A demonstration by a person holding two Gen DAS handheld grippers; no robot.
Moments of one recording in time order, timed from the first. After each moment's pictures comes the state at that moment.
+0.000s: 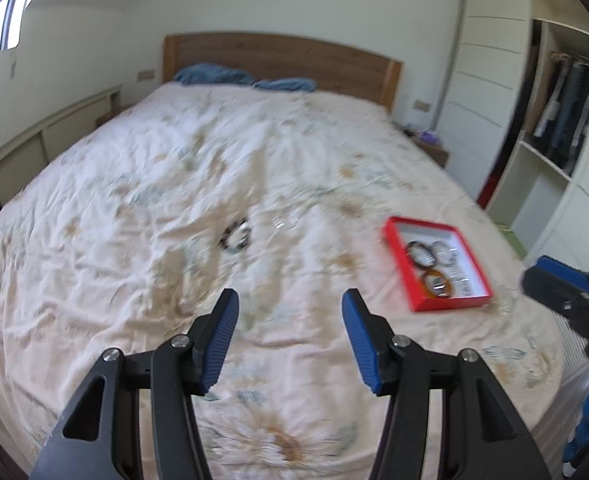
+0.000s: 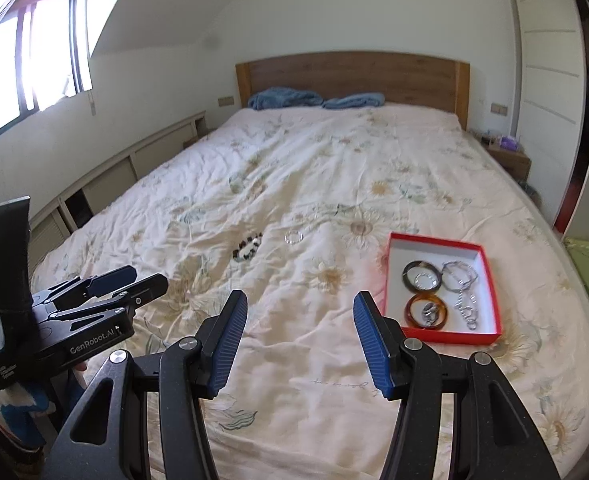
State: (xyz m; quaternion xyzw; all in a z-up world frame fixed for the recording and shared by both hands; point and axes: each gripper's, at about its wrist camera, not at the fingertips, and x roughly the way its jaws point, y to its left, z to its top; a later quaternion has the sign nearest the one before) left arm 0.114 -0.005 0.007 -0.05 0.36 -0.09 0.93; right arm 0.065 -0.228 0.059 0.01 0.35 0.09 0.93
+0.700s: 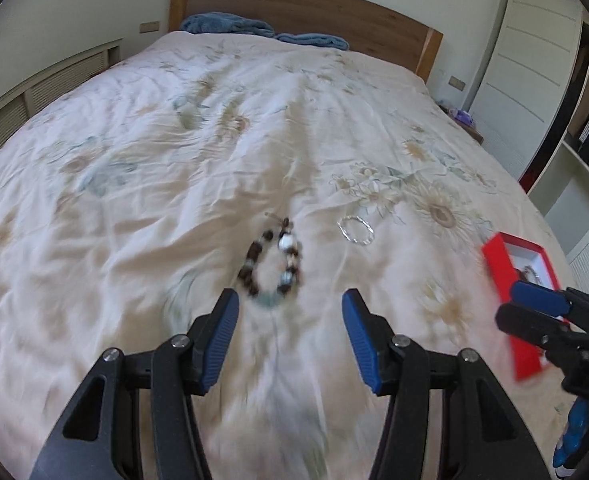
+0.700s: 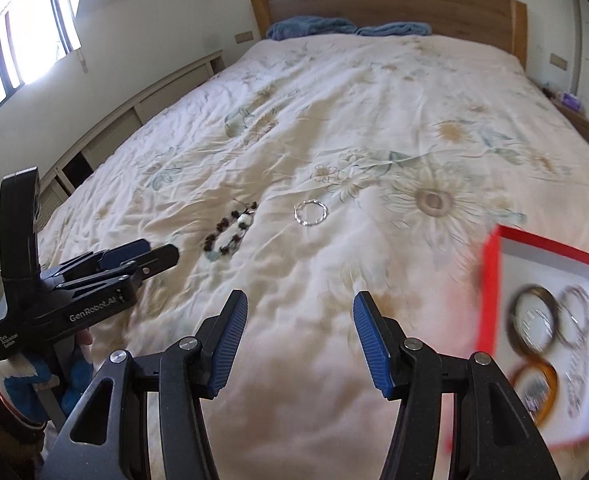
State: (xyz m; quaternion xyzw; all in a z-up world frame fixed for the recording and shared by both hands) left arm 0.327 0.023 -0.109 -0.06 0.42 -0.09 0.90; right arm 0.289 -0.193 -0.074 0.02 0.45 0.17 0.88
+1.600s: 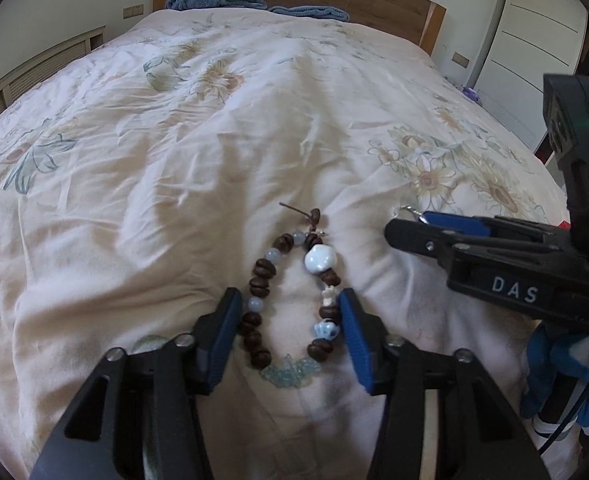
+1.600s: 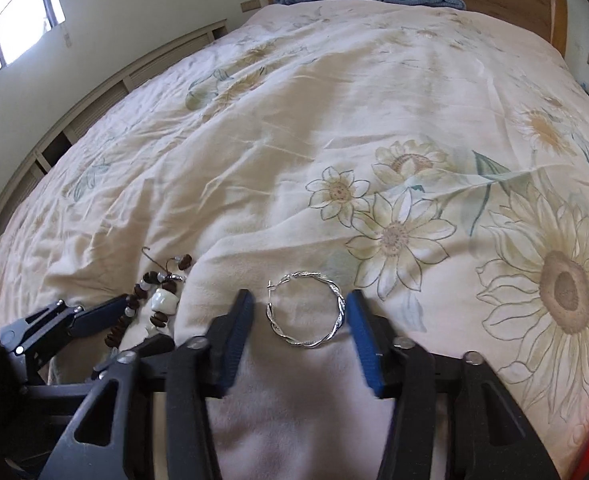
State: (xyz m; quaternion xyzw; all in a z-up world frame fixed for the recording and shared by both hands) left arm 0.398 0.021 -0.185 -0.05 0.44 -0.10 0.89; right arm 0.446 -0.137 -0.178 0.00 0.48 0.19 0.86
